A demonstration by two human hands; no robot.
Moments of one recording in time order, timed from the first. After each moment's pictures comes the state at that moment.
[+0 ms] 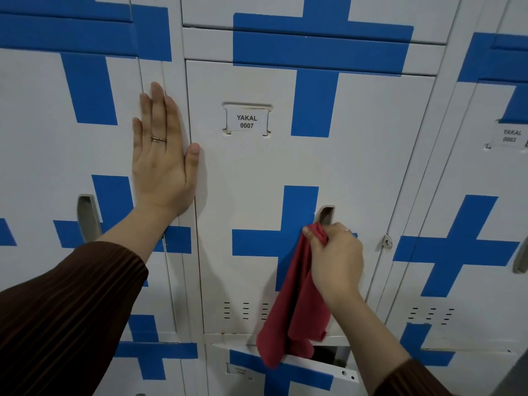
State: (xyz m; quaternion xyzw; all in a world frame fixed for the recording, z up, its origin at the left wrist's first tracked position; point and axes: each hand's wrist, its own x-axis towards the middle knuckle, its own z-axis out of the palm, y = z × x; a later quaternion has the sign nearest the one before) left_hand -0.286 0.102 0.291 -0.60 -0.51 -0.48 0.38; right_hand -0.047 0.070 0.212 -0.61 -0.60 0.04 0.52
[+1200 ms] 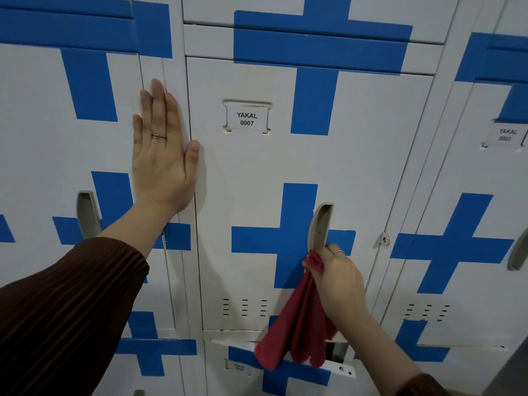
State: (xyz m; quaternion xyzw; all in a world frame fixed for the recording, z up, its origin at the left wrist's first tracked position) left_hand -0.287 0.102 0.290 -0.60 -0.51 -0.48 0.38; right_hand -0.022 0.076 0.168 -0.59 -0.72 -0.07 0.36
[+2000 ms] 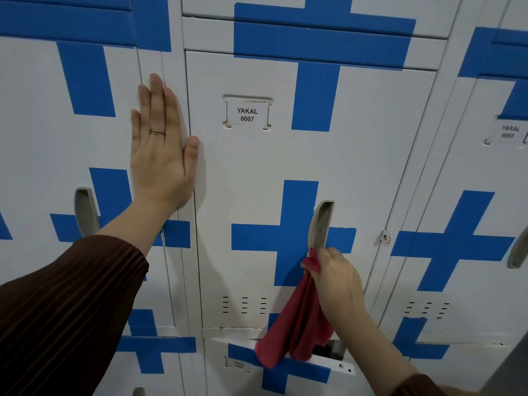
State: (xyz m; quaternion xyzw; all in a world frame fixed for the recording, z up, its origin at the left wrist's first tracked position) left_hand -0.287 0.102 0.290 -0.60 -0.51 -0.49 0.38; right_hand -0.024 0.076 0.161 -0.58 -0.74 -0.10 0.32
